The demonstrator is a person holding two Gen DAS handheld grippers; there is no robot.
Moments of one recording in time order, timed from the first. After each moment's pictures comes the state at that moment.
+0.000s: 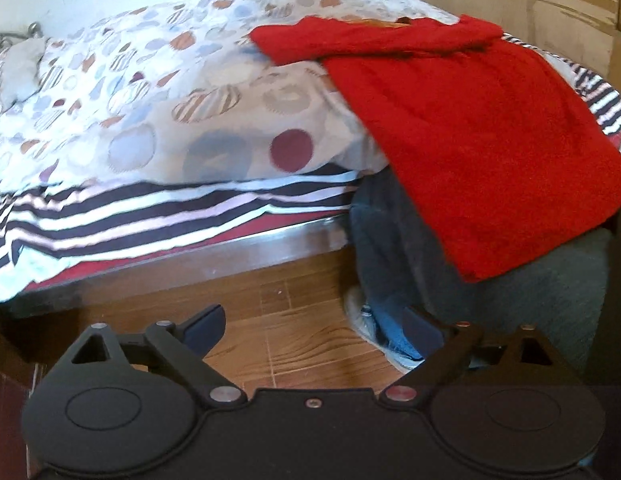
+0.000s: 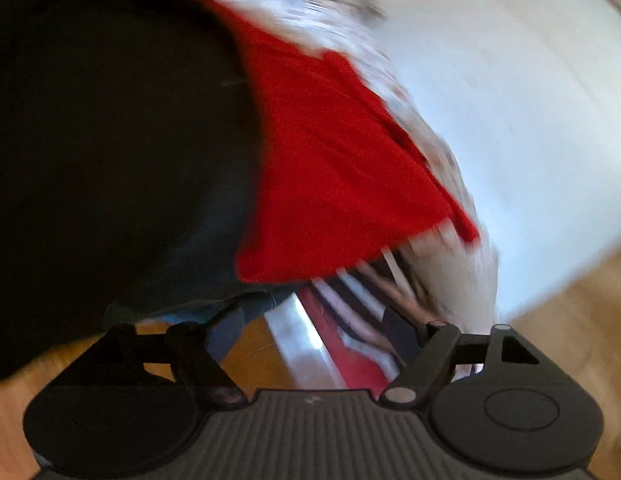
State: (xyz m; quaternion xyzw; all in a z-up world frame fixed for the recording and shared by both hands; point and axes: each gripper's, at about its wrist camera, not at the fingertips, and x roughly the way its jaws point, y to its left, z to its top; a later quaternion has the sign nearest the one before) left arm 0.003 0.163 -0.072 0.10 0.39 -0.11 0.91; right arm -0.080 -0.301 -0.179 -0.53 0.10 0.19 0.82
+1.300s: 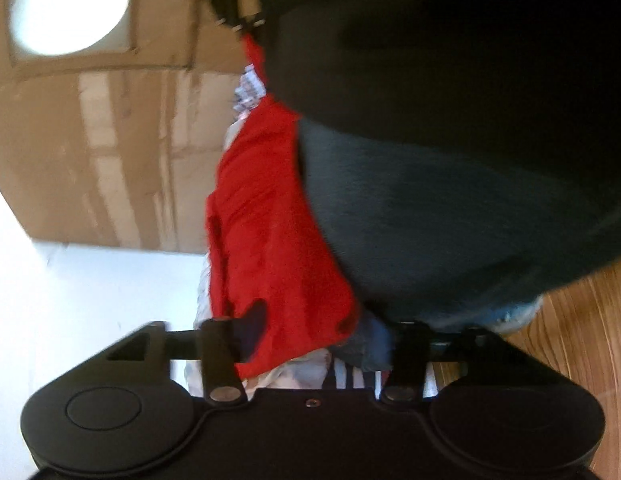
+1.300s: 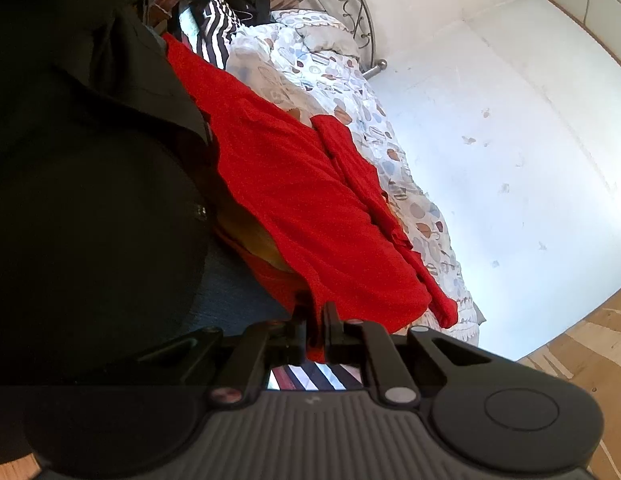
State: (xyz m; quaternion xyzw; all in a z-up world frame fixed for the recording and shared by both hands) left arm -0.048 0.109 -0.149 0.70 -0.10 -0.33 0.63; right arm -0.080 -0.271 -0.124 -0.49 0.06 0.21 0.84
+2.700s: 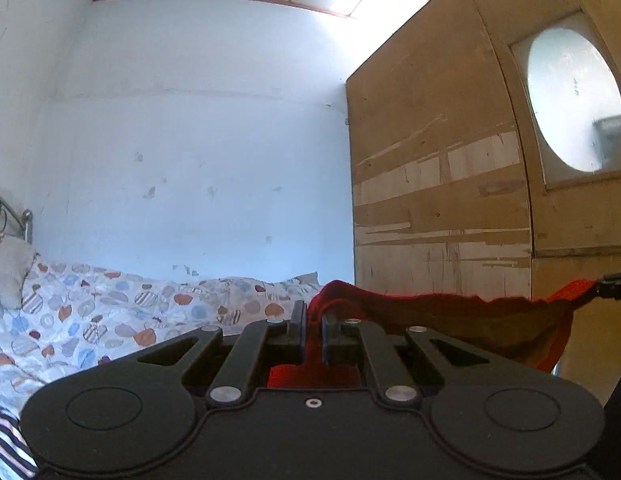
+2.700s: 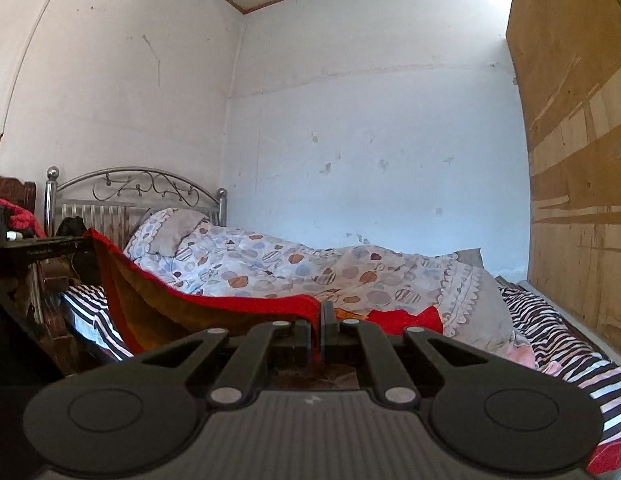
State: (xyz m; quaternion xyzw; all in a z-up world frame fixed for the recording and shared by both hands) left arm -0.058 0.110 0.072 0.02 -0.03 -0.21 0.98; right arm -0.094 -0.347 0.028 0.01 0.02 0.20 0.98
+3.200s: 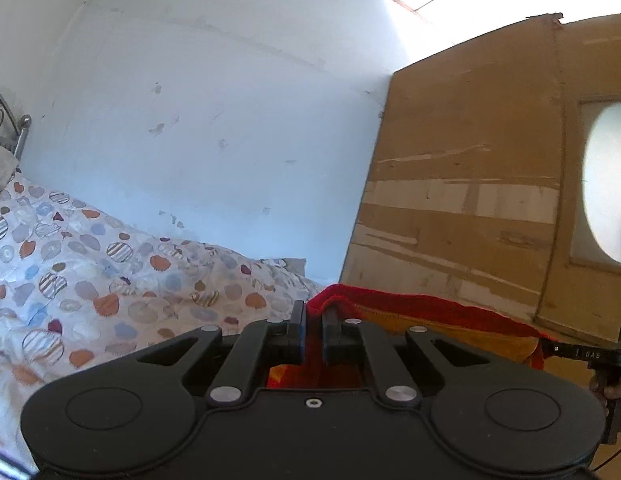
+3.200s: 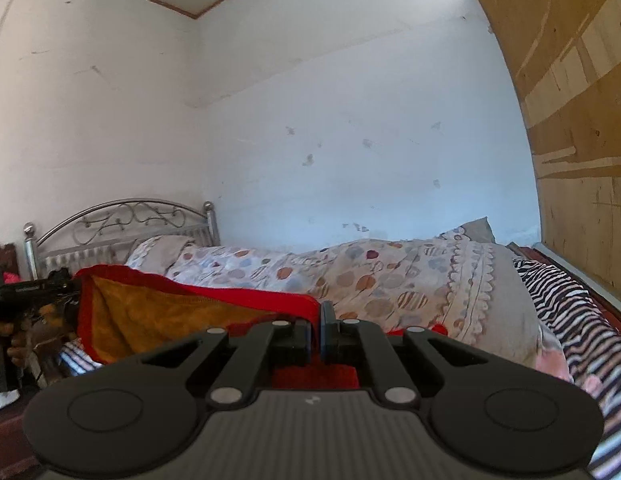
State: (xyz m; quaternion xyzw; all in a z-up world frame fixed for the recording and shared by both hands) left arm 0.091 0.118 0.135 -0.11 0.05 -0.23 0.97; right arm 0.086 -0.371 0.104 0.09 0.06 0.20 0.97
